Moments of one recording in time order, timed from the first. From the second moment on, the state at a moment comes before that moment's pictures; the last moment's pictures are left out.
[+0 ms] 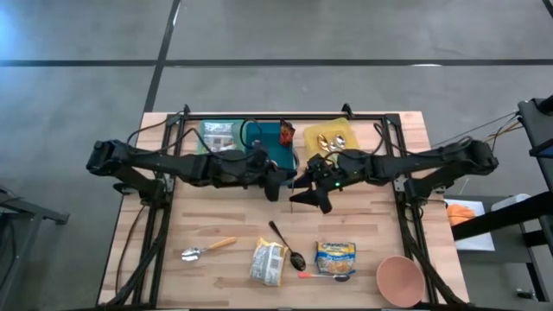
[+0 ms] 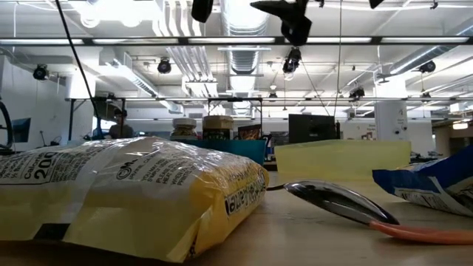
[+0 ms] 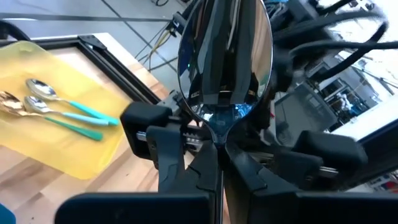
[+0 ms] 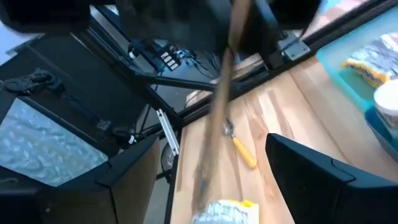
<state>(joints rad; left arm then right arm) -0.12 1.49 1.24 0.02 -0.26 -0.77 0.06 1.34 0.92 0.23 -0.18 0.67</state>
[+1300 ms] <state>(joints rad) -0.13 1.47 1.24 0.00 -0.06 -0.86 0.06 1.36 1.01 0.09 -0.26 0.57</state>
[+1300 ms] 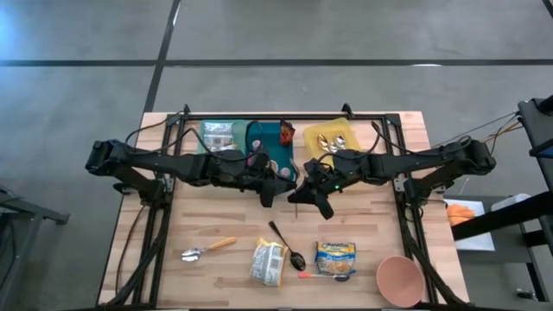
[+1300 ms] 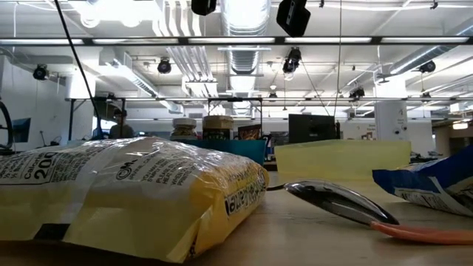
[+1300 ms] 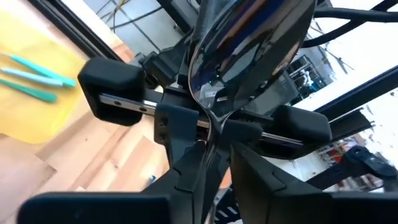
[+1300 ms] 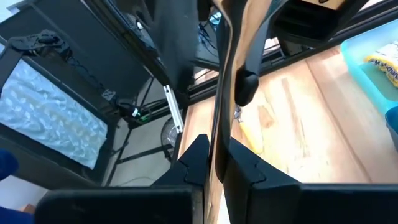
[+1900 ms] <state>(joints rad) -0.13 1.47 1.24 -0.04 0.00 -0.94 0.00 1.23 1.01 -0.11 -0.20 0.58</state>
